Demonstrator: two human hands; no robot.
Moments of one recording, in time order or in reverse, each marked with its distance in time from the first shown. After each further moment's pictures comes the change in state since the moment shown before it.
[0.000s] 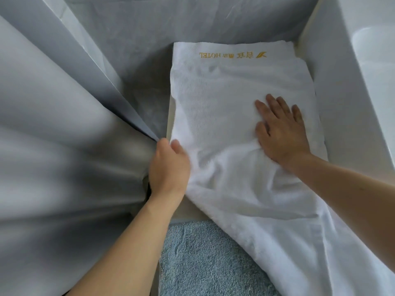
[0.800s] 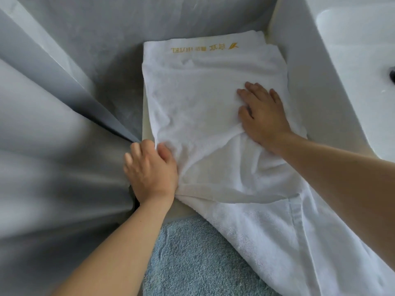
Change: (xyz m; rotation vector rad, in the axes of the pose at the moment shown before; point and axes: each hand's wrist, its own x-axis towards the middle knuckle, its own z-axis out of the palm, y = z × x) left_hand -0.003 -0.026 0.037 0.273 0.274 0.308; right_hand 0.006 0.008 -0.005 0.148 0.076 -0.010
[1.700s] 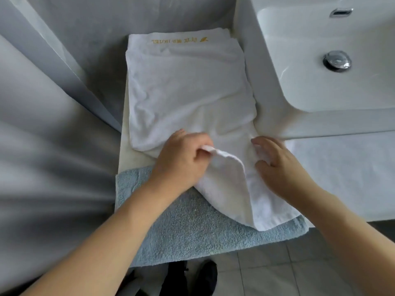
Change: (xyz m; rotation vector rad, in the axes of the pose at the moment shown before) left_hand -0.113 0.066 -0.090 -0.494 -0.447 0.660; right_hand -0.229 0.015 -0.078 0.287 -0.124 0.211
